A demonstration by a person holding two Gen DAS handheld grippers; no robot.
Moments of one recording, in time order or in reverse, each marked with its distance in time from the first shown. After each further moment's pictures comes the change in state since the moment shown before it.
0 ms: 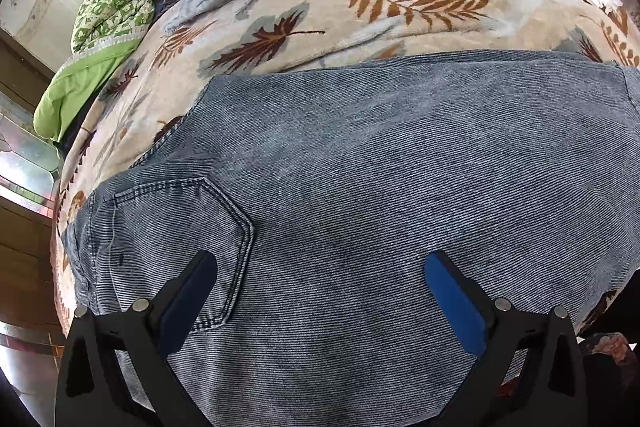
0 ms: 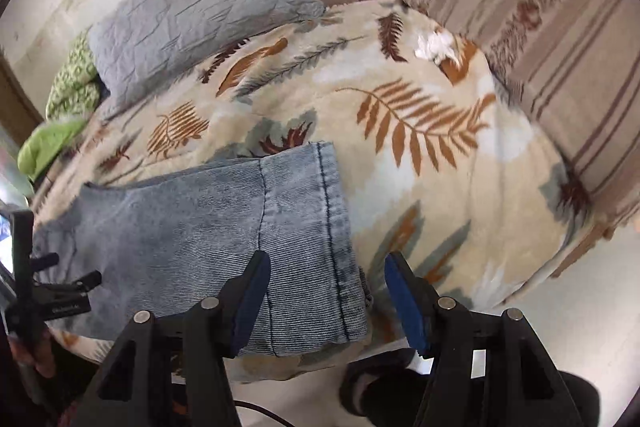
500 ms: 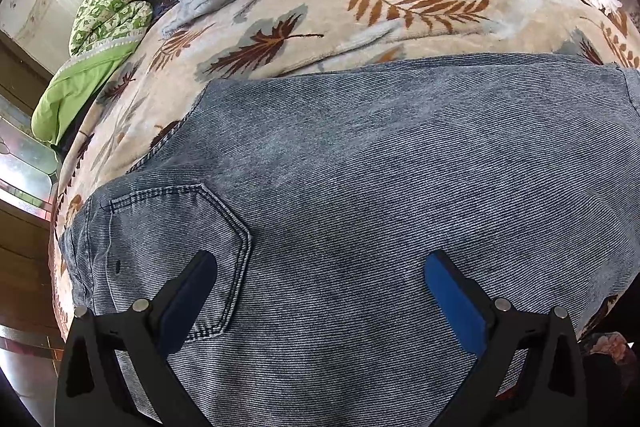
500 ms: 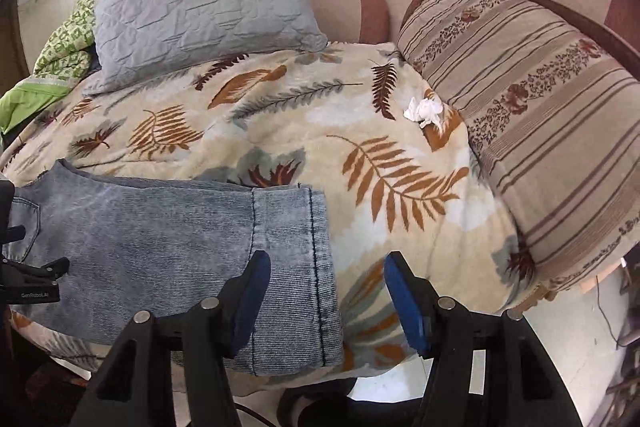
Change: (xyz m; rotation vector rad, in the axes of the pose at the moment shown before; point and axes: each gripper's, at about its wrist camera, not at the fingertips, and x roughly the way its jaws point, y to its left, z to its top) left arm 0.004 -0.001 0.002 0.005 -0.010 -0.001; right arm -0.020 0.030 0.016 -0.173 -0.098 -0.184
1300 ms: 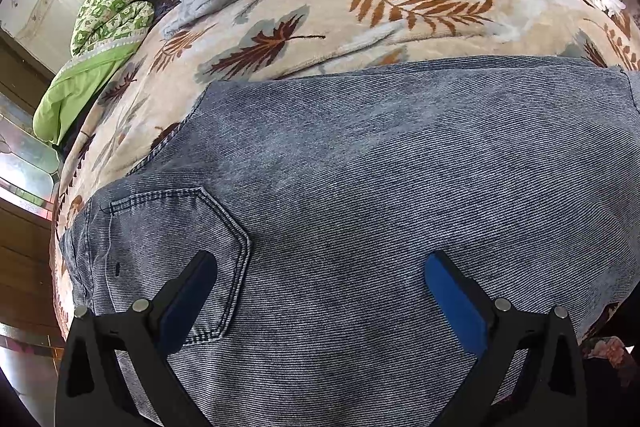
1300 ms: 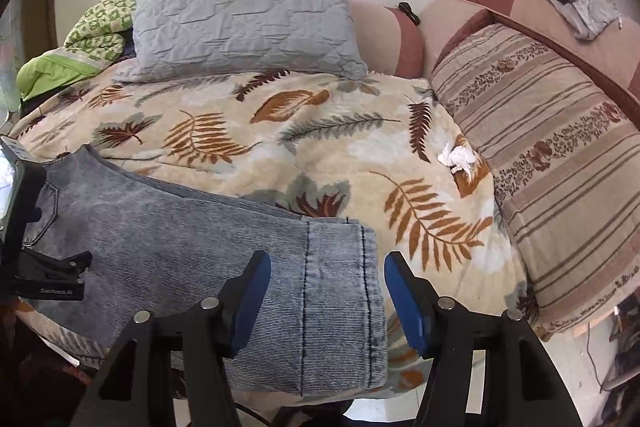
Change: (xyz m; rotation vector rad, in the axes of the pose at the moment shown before) left arm 0.002 -0.002 0.003 -0.004 -0.003 0.014; right arm -0.015 0.051 0.012 -0.140 -0.078 0.021
